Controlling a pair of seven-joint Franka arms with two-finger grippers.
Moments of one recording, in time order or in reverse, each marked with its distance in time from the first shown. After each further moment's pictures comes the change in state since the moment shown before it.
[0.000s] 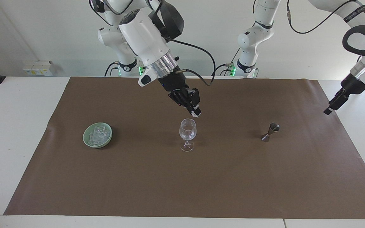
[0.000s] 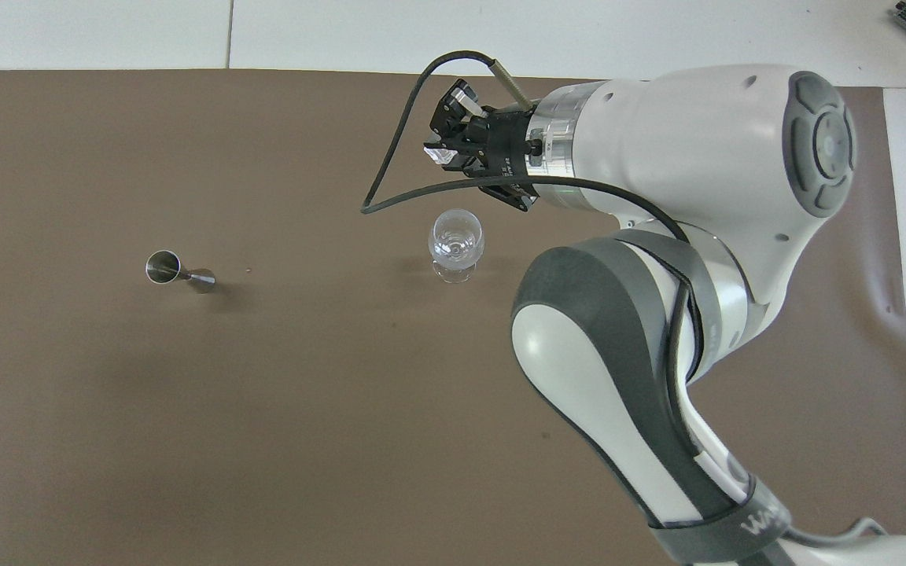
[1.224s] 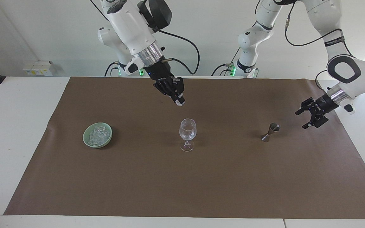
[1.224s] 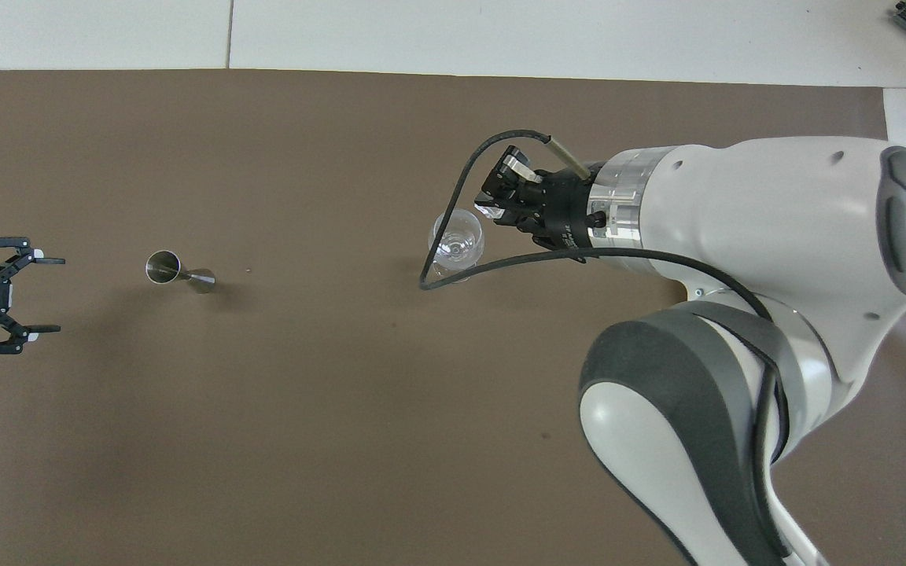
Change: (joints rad) left arm 0.044 0.102 0.019 -0.192 -0.323 0.091 -0.422; right arm -0.031 -0.184 0.000 -0.224 0.000 -0.034 -0.101
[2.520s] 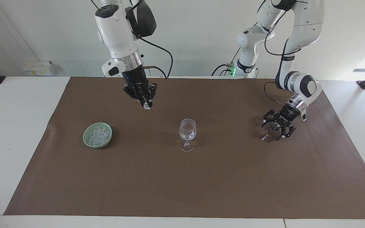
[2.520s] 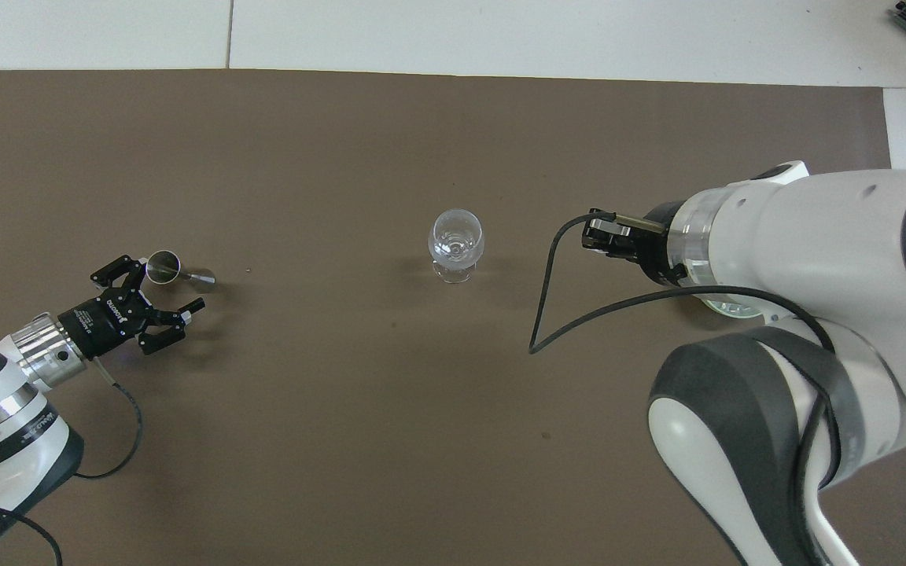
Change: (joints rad) left arm -0.116 0.090 -0.012 -0.356 -1.096 0.161 -0.003; right arm -0.097 -0.131 -0.002 -0.192 -0.227 -0.092 -0.267
